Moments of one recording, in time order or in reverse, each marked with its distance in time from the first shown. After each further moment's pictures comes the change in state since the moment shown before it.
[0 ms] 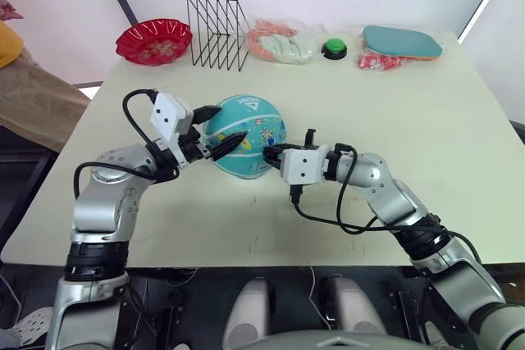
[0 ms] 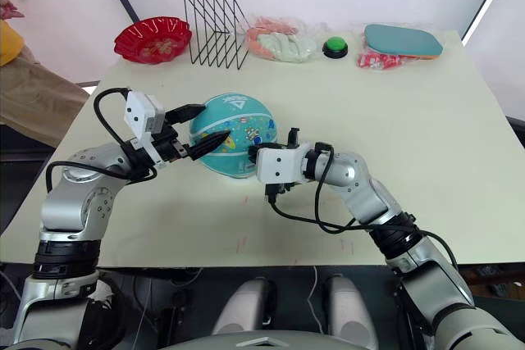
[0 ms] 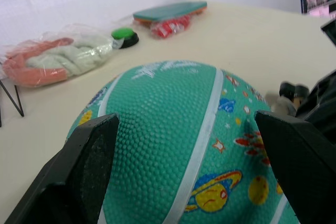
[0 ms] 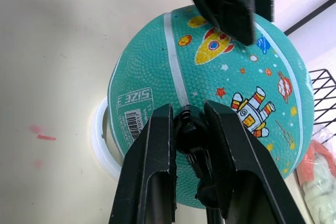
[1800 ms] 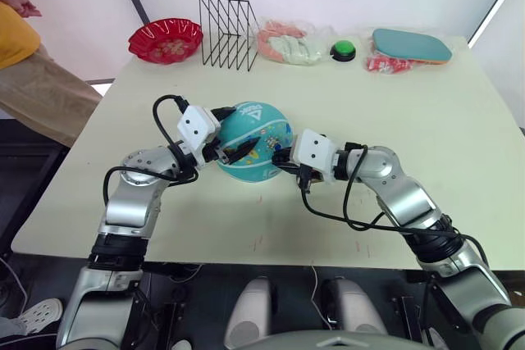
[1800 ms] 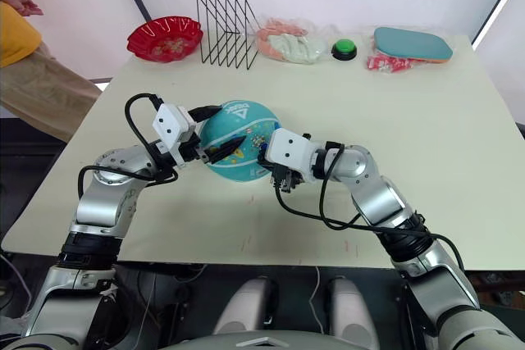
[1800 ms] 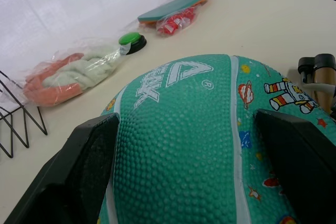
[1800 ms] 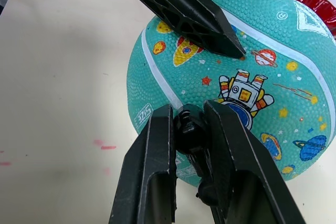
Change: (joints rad) left arm -0.028 -0.016 -0.174 0.165 0.207 -0.303 0.044; right arm 0.012 -0.048 -0.050 -0.170 0.221 0.442 0.106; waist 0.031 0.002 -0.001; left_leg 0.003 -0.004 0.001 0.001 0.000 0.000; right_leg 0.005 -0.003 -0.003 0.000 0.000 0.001
